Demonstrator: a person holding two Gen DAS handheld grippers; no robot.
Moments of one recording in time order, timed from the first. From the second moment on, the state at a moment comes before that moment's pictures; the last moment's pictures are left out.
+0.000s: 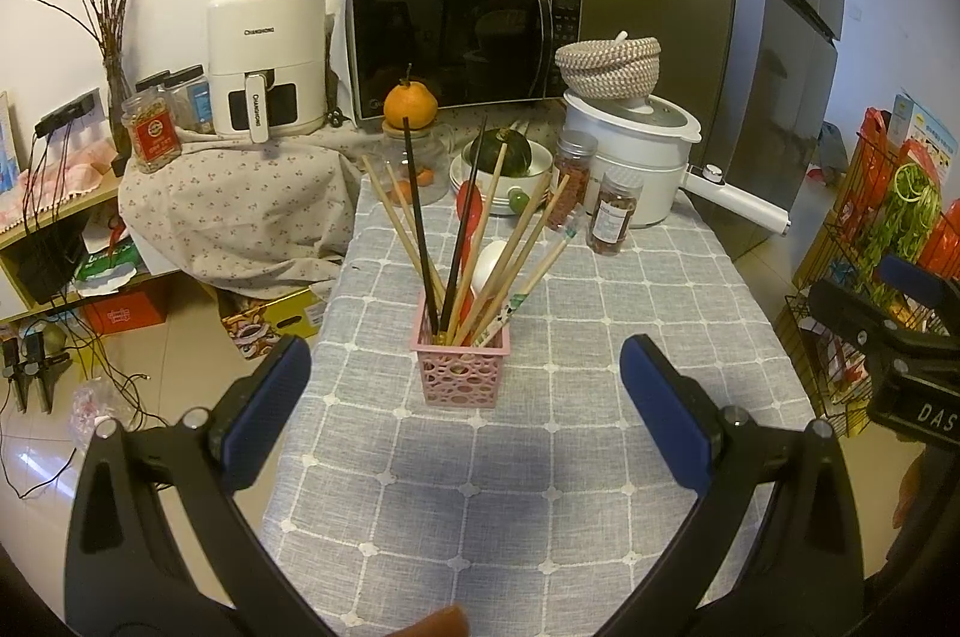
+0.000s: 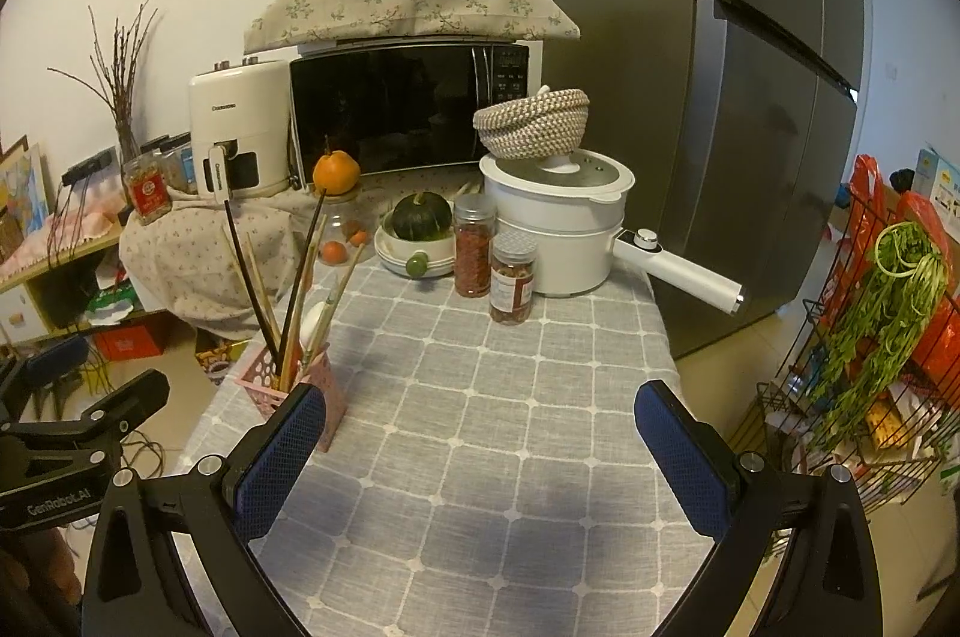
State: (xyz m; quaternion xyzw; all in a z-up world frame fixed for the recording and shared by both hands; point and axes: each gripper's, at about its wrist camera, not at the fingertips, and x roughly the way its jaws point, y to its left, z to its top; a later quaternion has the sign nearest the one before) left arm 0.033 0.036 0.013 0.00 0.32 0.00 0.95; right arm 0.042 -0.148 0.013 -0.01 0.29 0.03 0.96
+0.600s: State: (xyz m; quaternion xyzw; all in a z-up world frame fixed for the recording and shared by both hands) left arm 0.032 0.035 0.014 -0.01 0.31 0.00 0.95; right arm 0.038 -0.144 0.013 -0.01 0.29 0.03 0.96
